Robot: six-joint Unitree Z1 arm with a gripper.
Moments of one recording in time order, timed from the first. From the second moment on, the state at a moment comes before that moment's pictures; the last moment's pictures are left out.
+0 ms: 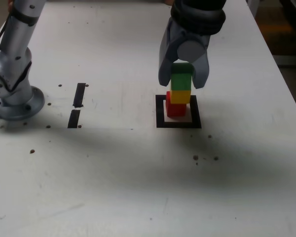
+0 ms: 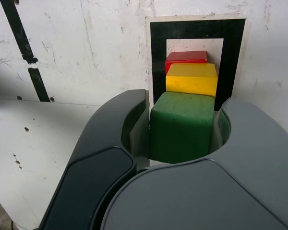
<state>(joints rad) -0.13 2.12 -1.92 1.61 0.04 -0.07</state>
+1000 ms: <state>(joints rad) -0.11 2.09 -1.90 1.60 0.06 -0.06</state>
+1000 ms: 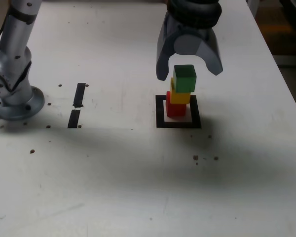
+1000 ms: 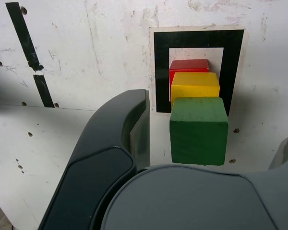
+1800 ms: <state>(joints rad) -0.14 1.48 -1.42 1.55 0.01 -0.09</state>
